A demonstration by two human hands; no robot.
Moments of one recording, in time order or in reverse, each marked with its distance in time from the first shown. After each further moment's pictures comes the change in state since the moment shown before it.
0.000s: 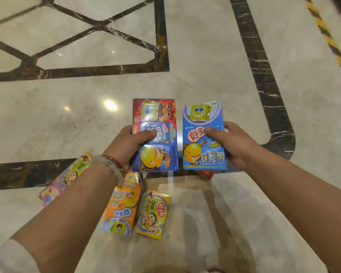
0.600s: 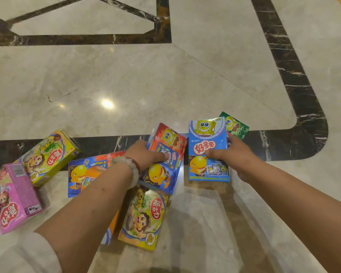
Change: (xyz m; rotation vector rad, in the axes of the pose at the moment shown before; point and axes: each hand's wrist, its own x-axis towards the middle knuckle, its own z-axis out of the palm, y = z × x) left_hand 0.076 -0.158 -0.001 0.577 0.027 -0.210; right_hand 0.082 0.150 -0.020 -0.389 0.096 -0.071
